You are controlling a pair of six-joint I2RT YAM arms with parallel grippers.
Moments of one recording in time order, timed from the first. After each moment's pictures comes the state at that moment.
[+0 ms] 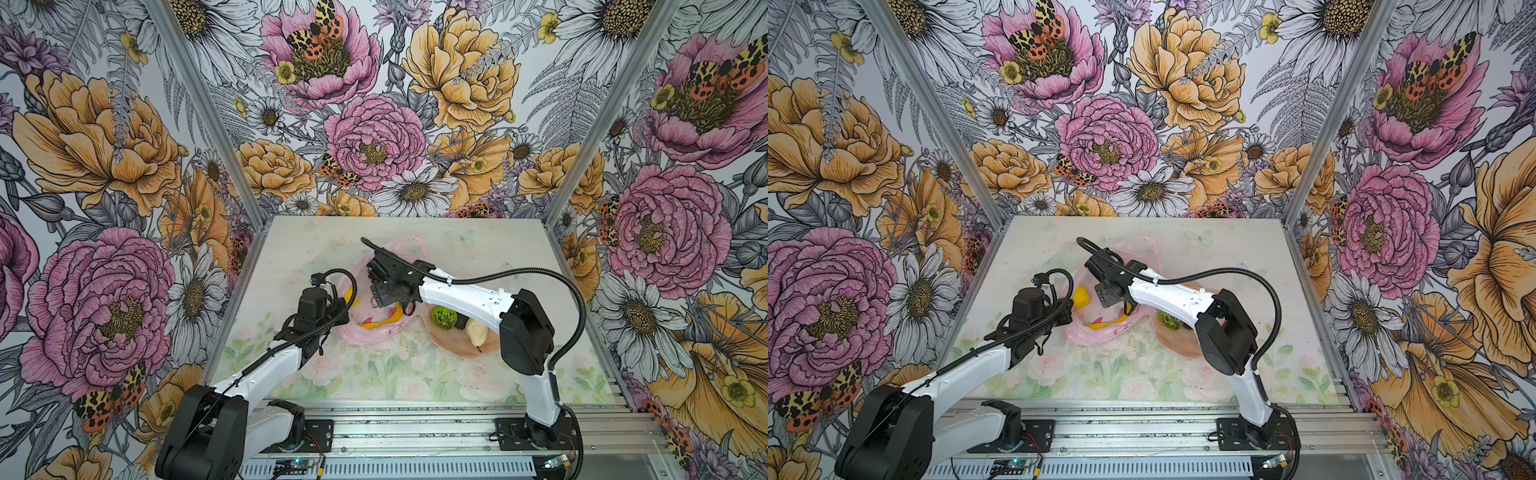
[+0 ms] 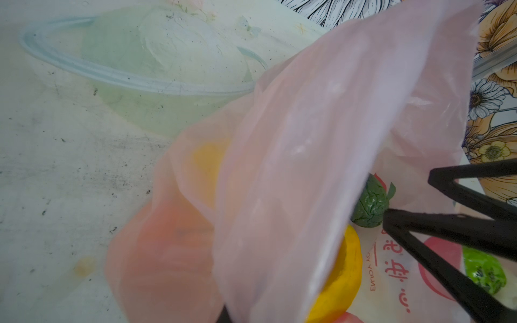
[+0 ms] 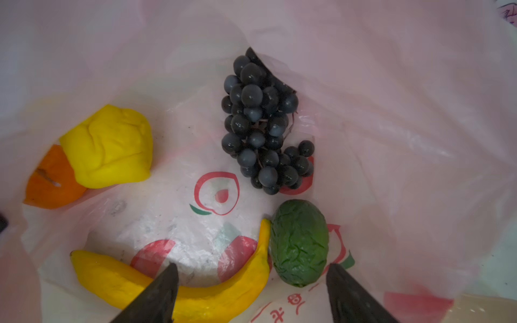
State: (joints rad) left arm -0.29 1.14 0.46 0.05 0.05 -0.49; right arm 0.84 2.06 1.76 -0.78 0.27 0.35
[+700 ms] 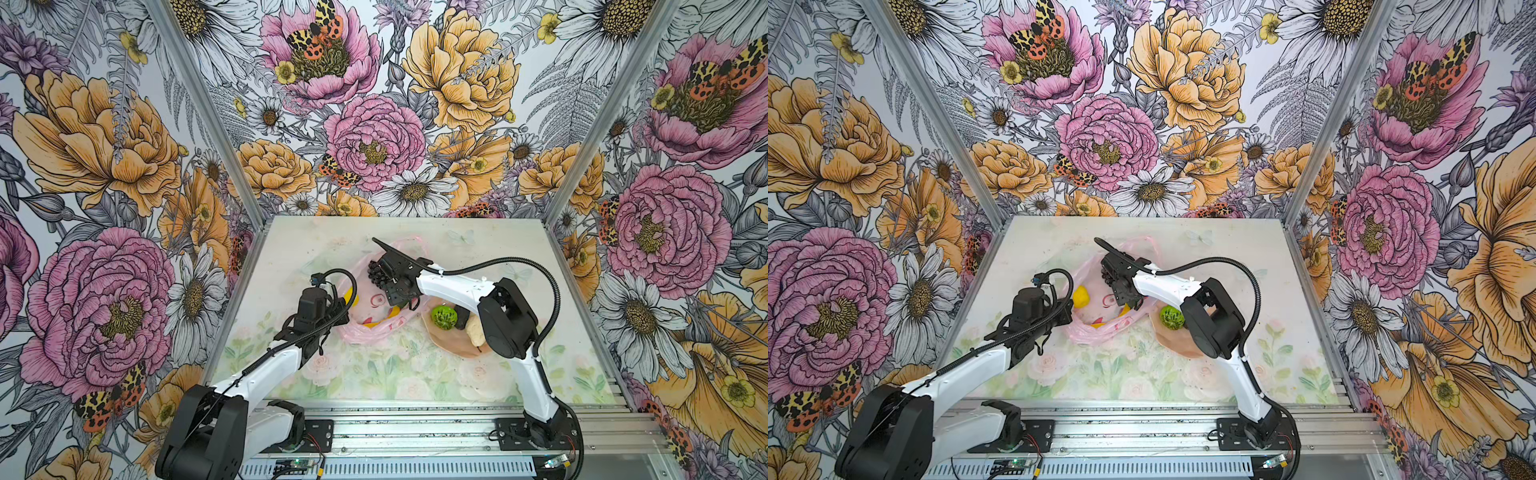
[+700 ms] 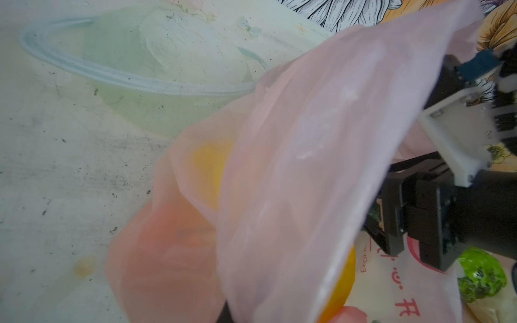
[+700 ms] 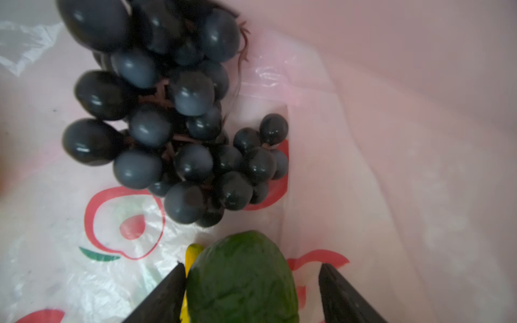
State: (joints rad) left arm -0.29 1.15 0.46 0.05 0.05 -0.49; right arm 0.76 2.22 1.77 -0.78 0.23 0.36
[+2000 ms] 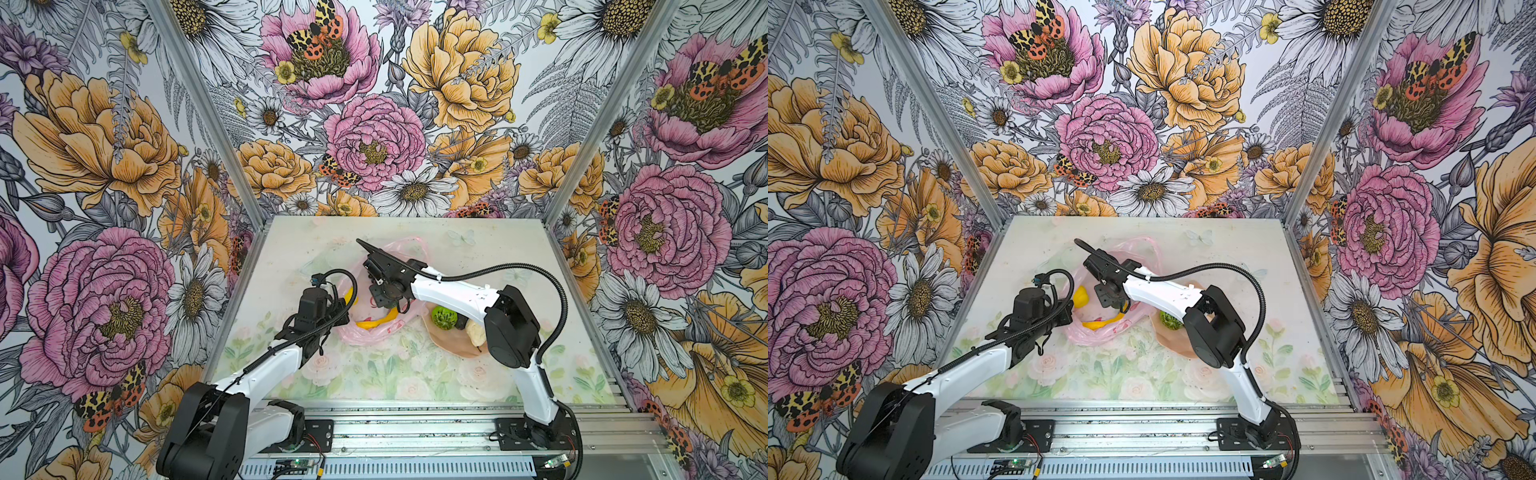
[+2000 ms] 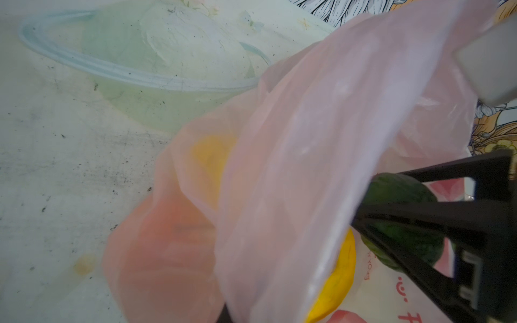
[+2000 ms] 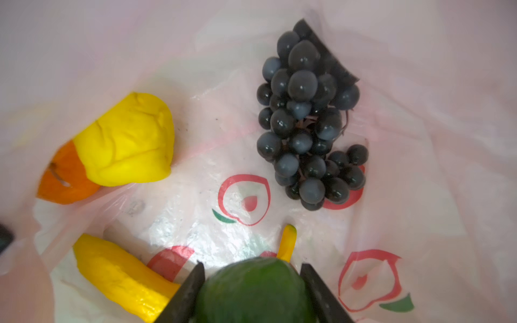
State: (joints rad) left arm -0.29 1.16 0.46 0.05 0.05 -0.49; right arm 0.85 2.13 1.83 -0.78 0.15 0.31
